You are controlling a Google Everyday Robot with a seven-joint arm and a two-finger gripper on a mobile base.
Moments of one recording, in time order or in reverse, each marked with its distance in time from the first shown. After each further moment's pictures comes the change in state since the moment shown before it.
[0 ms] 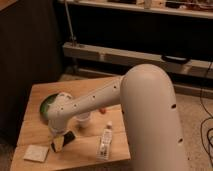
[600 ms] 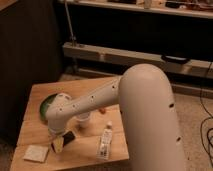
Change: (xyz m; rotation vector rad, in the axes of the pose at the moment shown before) arm -0.003 0.006 0.005 -0.027 0.015 -0.012
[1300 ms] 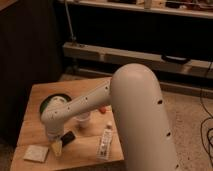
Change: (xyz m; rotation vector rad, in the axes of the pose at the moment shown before) arm -0.007 0.010 0.014 -0.052 0.030 -0.048
